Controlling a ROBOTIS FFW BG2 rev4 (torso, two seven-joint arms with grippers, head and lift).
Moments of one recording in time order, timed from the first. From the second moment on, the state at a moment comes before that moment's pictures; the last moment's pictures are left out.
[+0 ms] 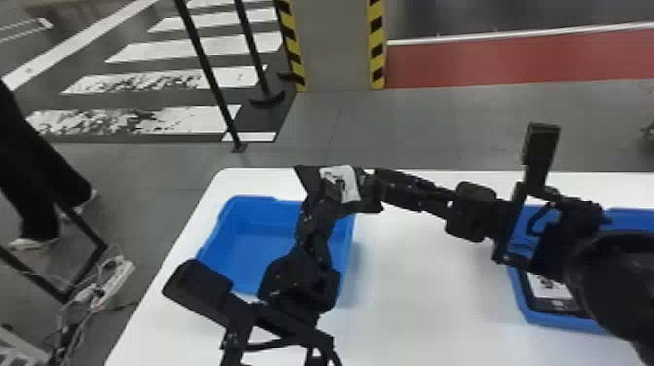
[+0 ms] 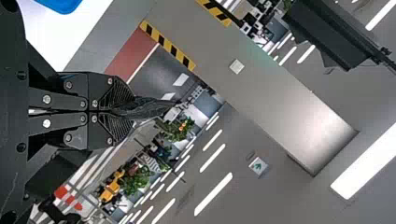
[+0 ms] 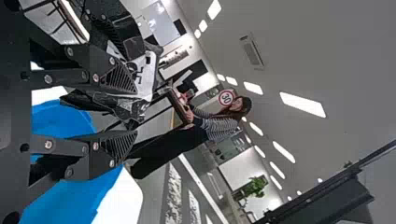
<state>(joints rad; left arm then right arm) 0.56 0.03 -0.22 -2.22 0.56 -0.11 0.09 -0.22 -0.15 0.27 -1.60 -0.62 0.54 0.85</state>
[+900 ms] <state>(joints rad) 0.29 0.00 0.11 -1.59 -0.19 -0.40 0.15 0.00 -0.17 0.03 -1.73 -0.45 0.49 0.79</state>
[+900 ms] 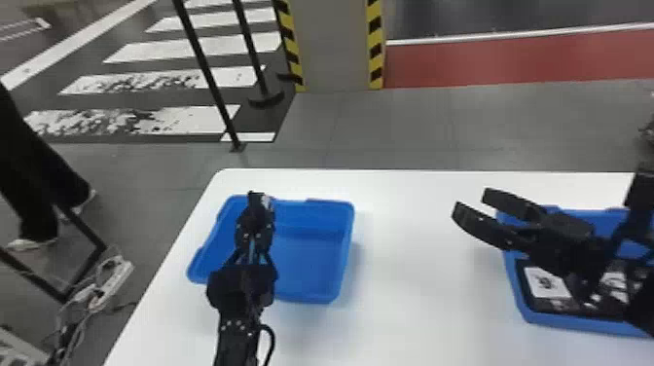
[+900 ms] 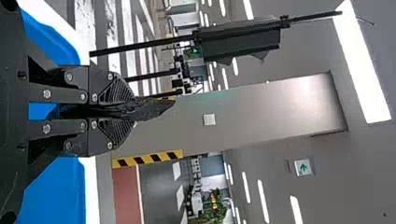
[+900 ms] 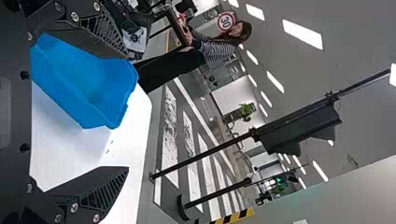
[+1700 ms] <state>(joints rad) 0.47 0.00 -0.02 -1.99 0.09 -0.13 -0.02 0.11 -0.17 -0.15 -2.07 -0.11 0.91 0.62</state>
